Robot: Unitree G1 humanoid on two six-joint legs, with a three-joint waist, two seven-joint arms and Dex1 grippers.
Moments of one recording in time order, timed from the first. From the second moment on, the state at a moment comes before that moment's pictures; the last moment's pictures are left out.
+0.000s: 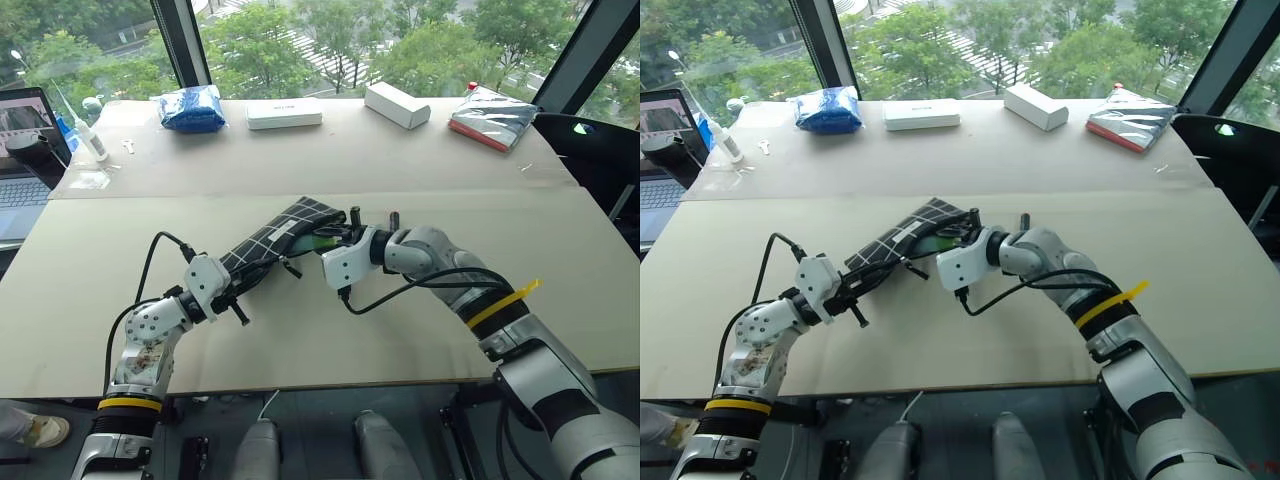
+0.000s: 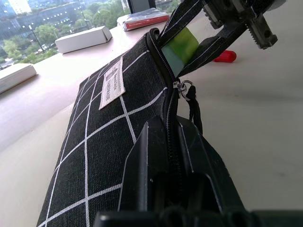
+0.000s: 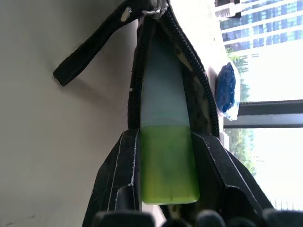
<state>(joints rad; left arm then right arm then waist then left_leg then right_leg) -0.24 0.48 0.04 0.16 -0.26 -0.24 -0.89 -0.90 -0.47 0.55 0.49 -0.61 -0.57 0.48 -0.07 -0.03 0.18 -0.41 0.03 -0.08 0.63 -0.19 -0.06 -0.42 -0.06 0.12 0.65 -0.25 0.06</state>
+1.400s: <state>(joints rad) -0.19 0.49 0.06 0.01 -0.36 -0.06 -0.90 -0.65 -0.52 0.07 0.12 0.35 0.62 0.49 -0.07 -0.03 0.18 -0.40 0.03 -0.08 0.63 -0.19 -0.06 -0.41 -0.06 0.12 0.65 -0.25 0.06</state>
